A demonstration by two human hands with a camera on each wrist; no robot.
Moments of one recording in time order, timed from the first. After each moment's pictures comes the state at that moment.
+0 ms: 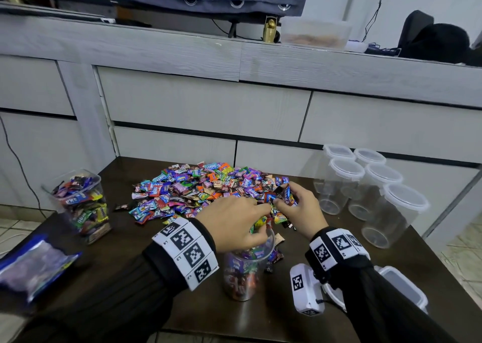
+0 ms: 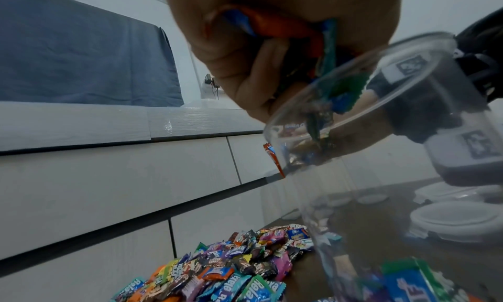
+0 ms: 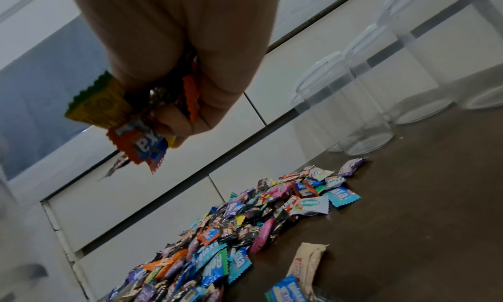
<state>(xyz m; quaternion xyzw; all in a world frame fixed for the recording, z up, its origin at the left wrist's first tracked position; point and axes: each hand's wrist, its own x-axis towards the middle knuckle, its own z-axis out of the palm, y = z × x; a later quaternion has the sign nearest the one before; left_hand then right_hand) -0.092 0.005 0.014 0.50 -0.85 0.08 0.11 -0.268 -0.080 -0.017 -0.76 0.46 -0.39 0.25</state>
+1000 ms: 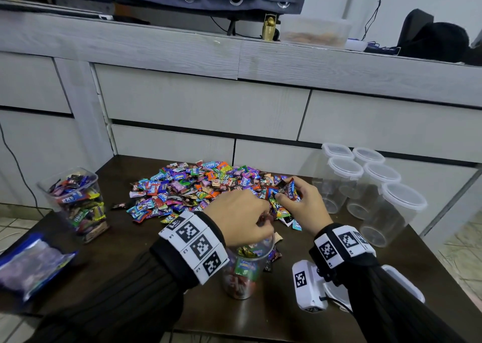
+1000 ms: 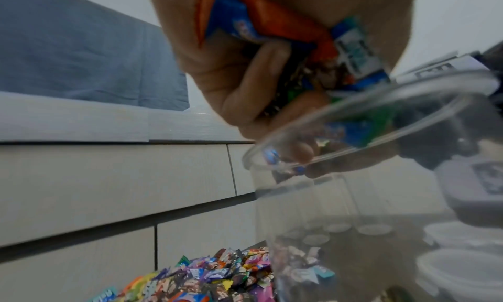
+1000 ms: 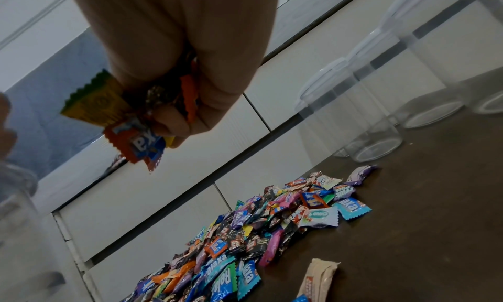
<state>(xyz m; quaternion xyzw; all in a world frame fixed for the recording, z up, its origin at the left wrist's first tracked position) -0.105 -0.004 0.022 0.54 -0.83 0.03 0.12 -0.275 -0.081 -0.007 -0.75 0.47 -0.39 0.26</state>
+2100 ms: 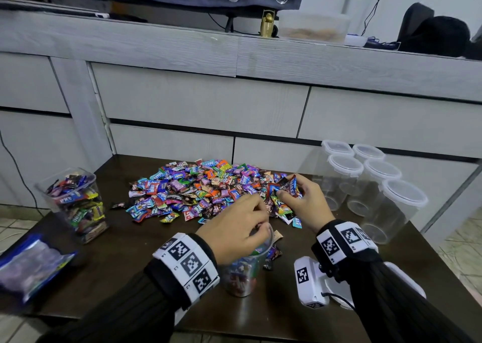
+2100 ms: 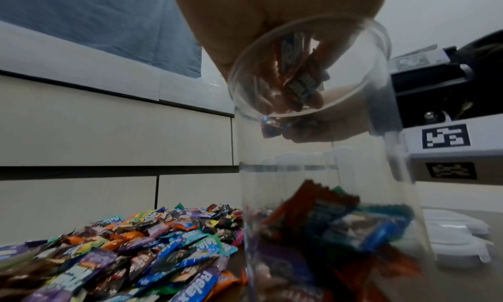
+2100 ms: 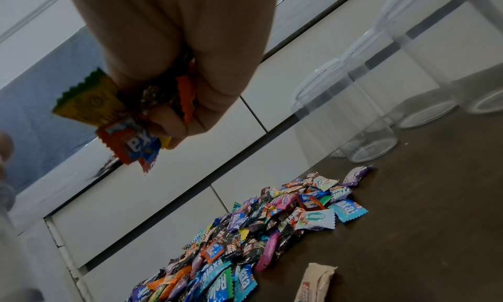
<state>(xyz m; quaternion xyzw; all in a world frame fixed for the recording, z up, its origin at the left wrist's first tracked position) -0.101 0.010 -0.010 0.48 -0.84 -0.09 0.26 -0.279 -0.086 -0.010 -0.75 0.44 -0.41 0.29</state>
